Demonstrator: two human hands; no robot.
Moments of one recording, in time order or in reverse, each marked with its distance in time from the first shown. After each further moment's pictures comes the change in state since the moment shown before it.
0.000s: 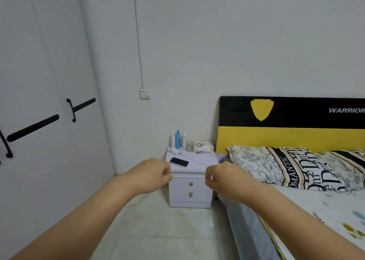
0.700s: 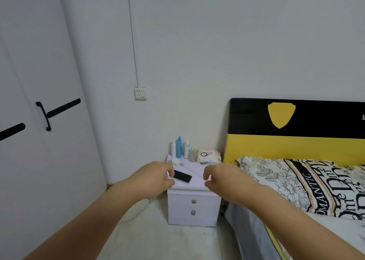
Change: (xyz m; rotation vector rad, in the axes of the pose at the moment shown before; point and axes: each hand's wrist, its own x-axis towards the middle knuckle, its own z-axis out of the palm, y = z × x) left_hand 0.208 -0.077 -0.002 -0.128 -0.007 -0.026; right_hand 0.222 0.060 0.014 0.016 0.007 0.006
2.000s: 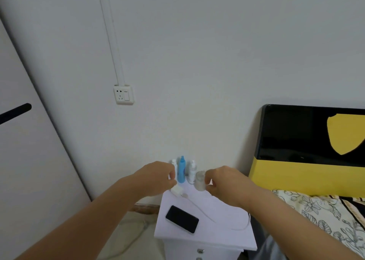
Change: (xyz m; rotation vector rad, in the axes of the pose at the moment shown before) left_hand 0.388 -0.101 -0.016 0.100 -0.158 -0.053; right_hand 0.381 0.136 0.033 0.055 -0.166 -0.030
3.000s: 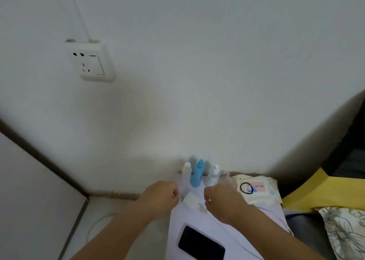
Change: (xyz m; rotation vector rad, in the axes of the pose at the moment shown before) left_hand 0.239 -0.180 0.094 -0.169 -0.201 -0.178; right_hand 0.288 0.041 0.152 0.035 -0.297 0.108
